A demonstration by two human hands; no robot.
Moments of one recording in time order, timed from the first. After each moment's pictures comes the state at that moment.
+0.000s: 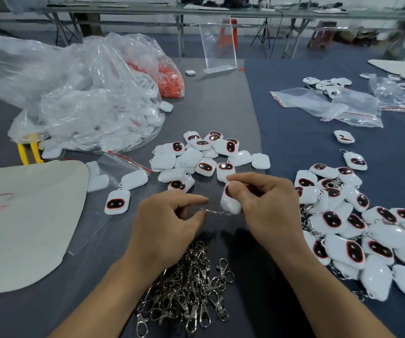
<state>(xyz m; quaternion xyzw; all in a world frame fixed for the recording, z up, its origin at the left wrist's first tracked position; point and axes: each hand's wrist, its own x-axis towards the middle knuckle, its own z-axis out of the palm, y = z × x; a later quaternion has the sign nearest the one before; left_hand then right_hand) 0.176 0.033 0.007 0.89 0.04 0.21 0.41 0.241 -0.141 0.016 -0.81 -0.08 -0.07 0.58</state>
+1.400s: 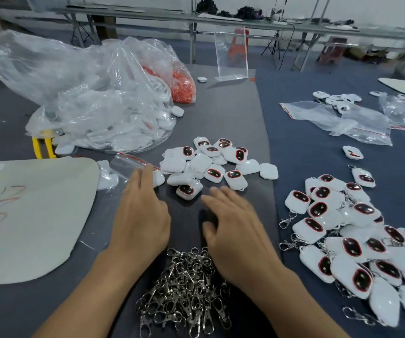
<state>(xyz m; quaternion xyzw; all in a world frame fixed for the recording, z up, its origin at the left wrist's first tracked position) 0.180 0.066 0.001 0.93 0.20 0.20 0.24 0.214 -0.106 0.008 -0.92 -0.30 -0.03 0.25</state>
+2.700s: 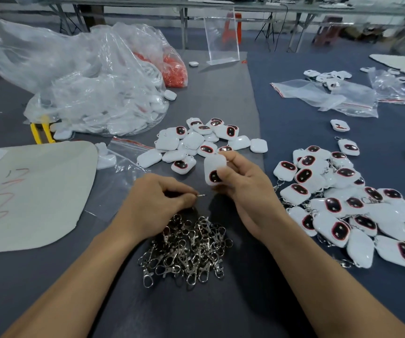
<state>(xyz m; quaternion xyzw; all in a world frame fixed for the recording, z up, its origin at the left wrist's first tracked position) 0.156 0.053 0.017 0.90 0.05 0.09 0.44 0.226 -0.123 0.017 -0.60 -0.11 0.17 0.77</state>
